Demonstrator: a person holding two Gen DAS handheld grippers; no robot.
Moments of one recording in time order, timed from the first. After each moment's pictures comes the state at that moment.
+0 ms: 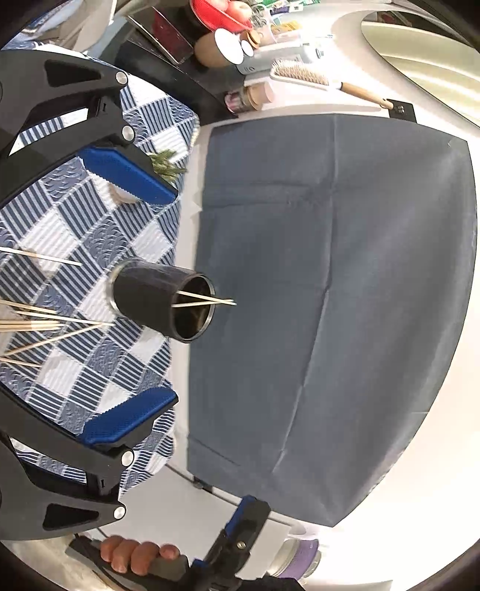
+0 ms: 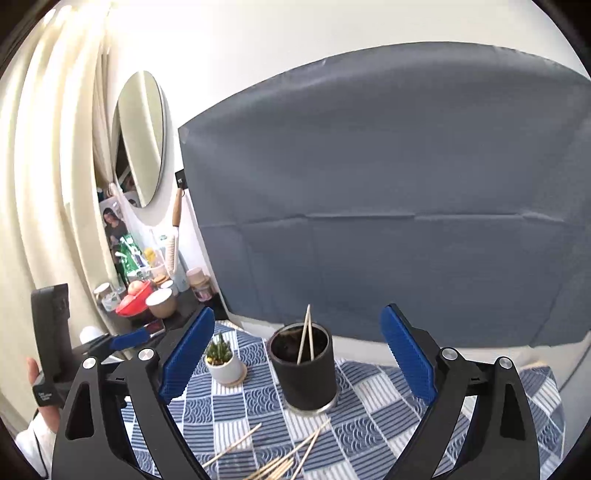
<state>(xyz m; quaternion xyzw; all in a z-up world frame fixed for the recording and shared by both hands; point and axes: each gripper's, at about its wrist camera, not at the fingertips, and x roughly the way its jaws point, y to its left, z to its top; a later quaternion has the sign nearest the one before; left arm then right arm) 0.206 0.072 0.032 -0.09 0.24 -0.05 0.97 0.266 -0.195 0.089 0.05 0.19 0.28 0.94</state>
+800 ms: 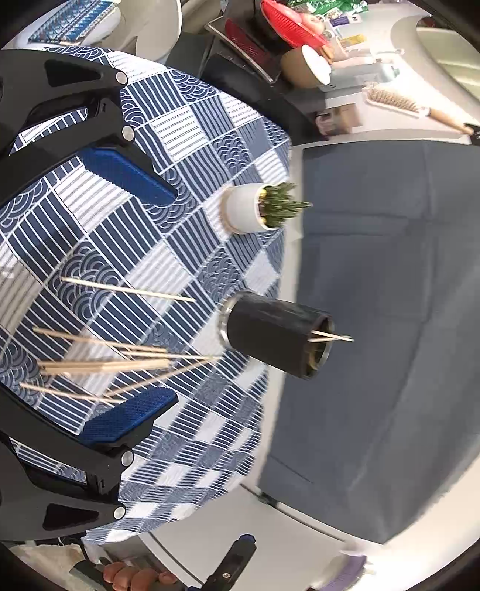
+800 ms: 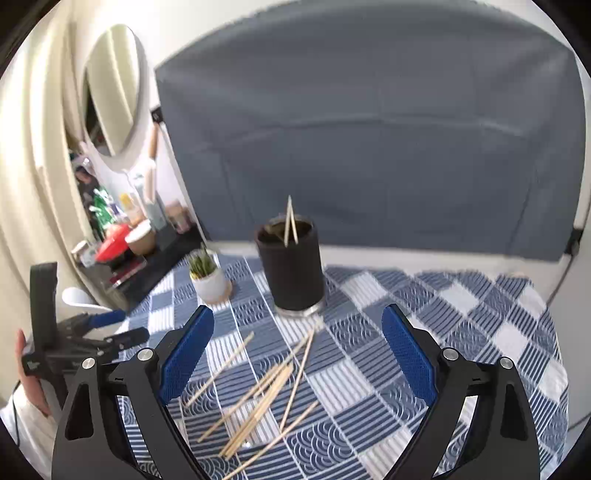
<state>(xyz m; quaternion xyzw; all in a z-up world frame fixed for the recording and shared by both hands) 0.167 0.101 -0.051 -0.08 0.38 -0.04 0.92 0.198 -0.185 0.006 0.04 0.31 0.21 0.93</state>
